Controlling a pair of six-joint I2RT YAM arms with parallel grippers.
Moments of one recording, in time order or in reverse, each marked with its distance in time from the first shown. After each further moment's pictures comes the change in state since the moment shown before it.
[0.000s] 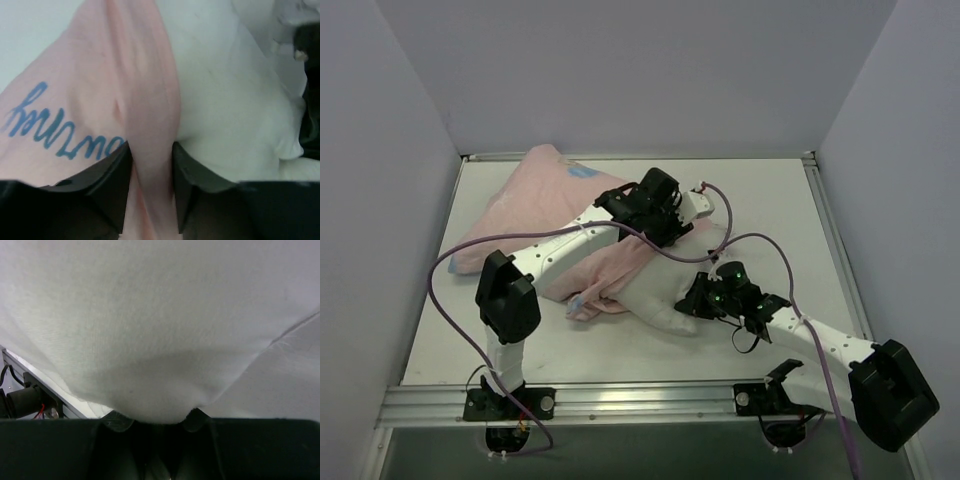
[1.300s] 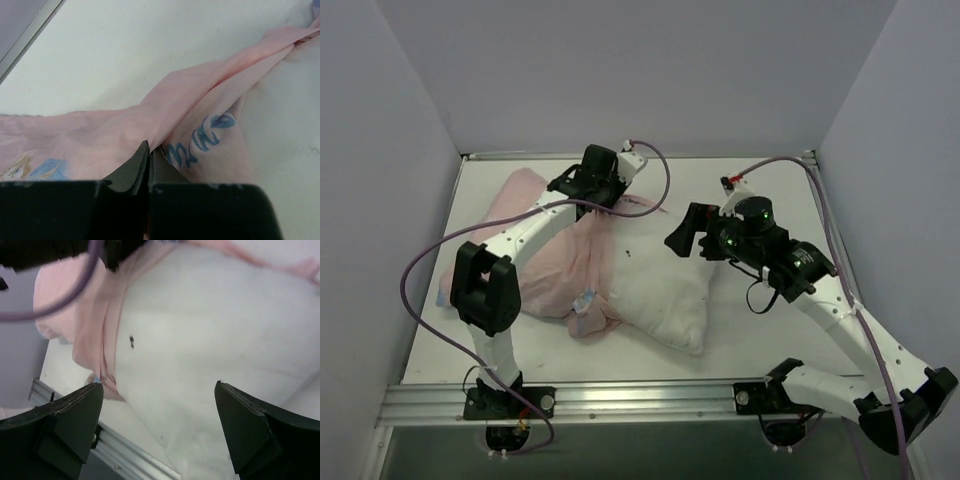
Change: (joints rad) left arm 0.294 -0.048 -0.152 0.238 -0.203 -0.075; right arm 0.015 -0.060 0.648 -0.526 0.154 -0.133
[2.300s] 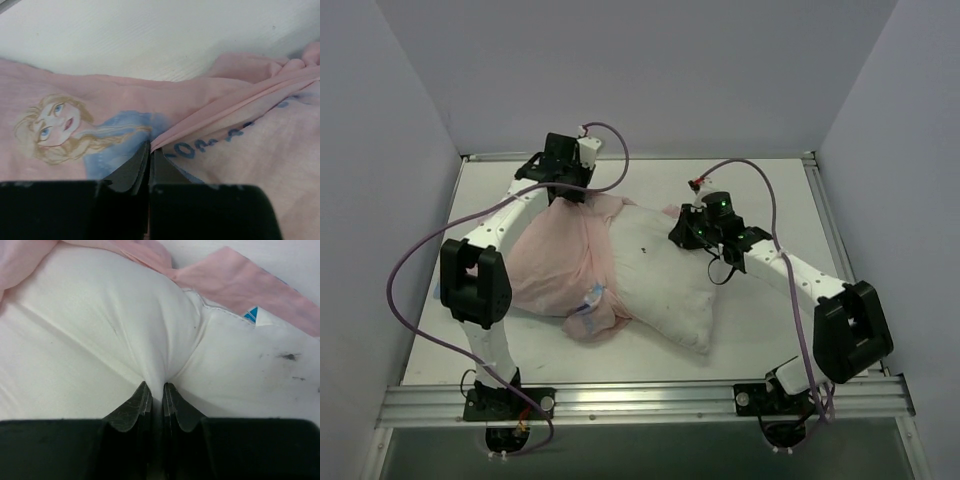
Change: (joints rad) left arm 0.197 0.021 0.059 -0.090 0.090 -0.133; right arm -0.123 0.465 -0.058 0.437 -0.037 -0.251
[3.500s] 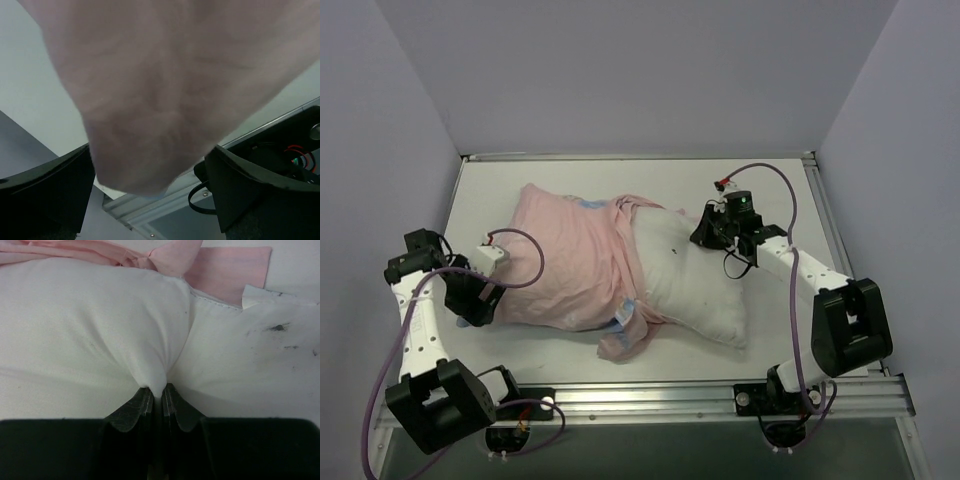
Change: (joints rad) left arm 0.746 -0.739 -0.612 -0.691 0.272 0.845; right arm -0.167 -0.008 -0.046 -0.048 -0.058 0.042
